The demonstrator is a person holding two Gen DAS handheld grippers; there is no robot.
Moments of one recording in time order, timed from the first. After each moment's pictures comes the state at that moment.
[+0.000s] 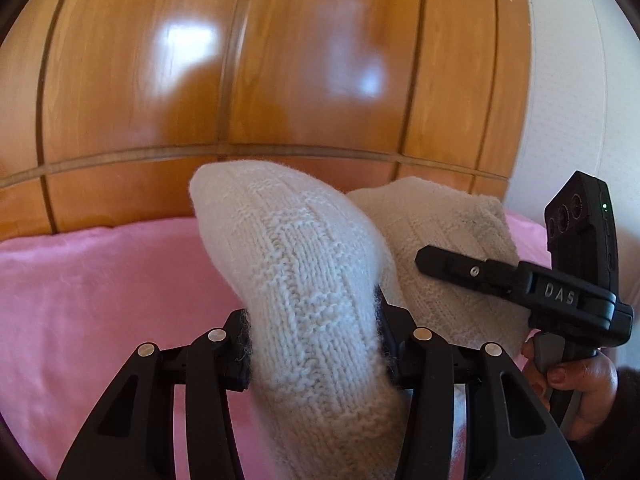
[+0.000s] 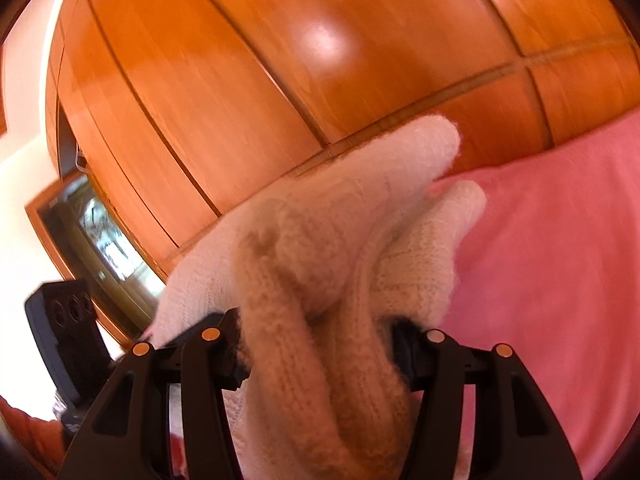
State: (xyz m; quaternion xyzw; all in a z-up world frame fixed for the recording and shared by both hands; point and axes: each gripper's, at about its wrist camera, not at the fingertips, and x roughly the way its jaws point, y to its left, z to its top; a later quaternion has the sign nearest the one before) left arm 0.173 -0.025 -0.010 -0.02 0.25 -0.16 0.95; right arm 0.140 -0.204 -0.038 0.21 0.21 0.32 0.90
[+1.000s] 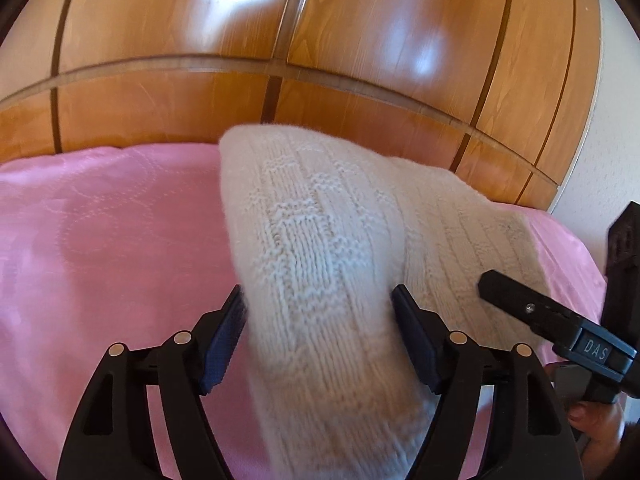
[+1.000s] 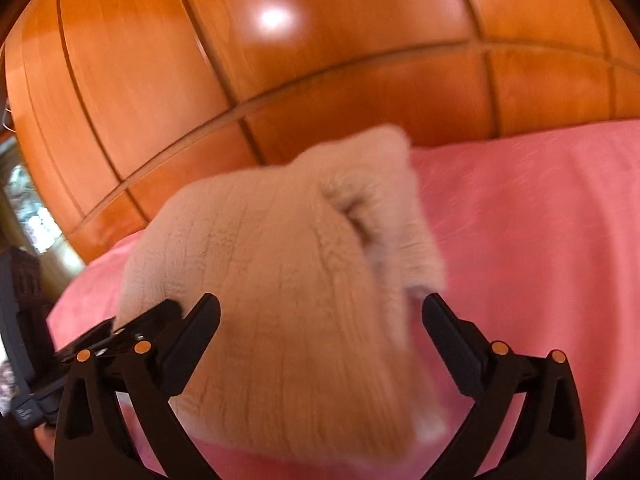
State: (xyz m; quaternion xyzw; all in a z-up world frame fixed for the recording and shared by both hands) left arm 0.225 -0.004 -0.076 -0.08 0.33 -0.10 0.94; right arm 0.169 -0.189 -0.083 0.14 0.26 0.16 0.94
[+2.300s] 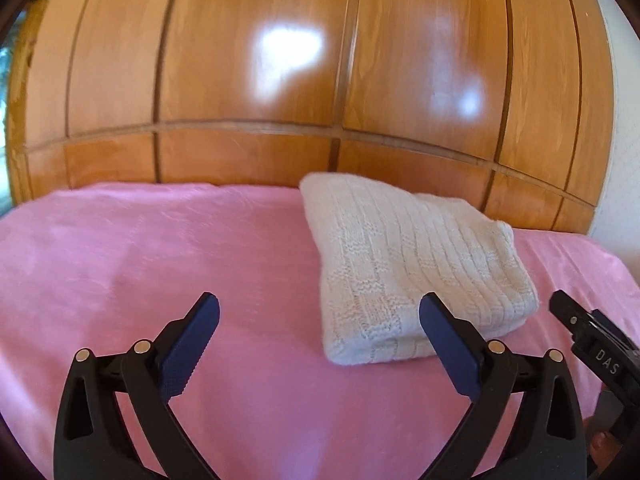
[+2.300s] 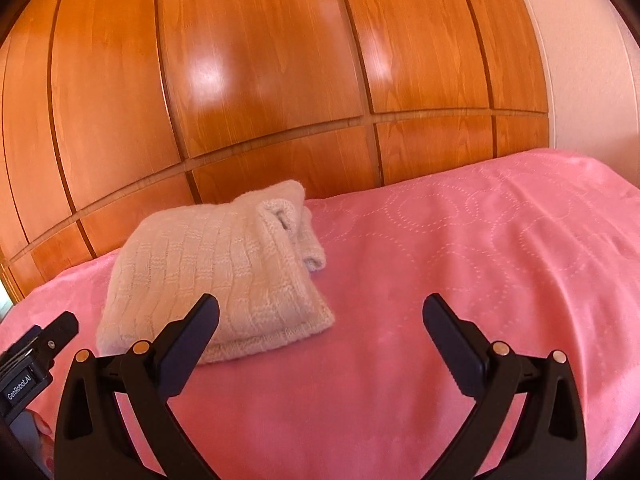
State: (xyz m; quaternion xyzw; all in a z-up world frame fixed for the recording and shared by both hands) left arm 0.108 -0.003 -0.044 -0.05 0.24 0.03 0.97; right arm 0.044 -0.188 -0.072 0.12 0.16 -0.01 0.98
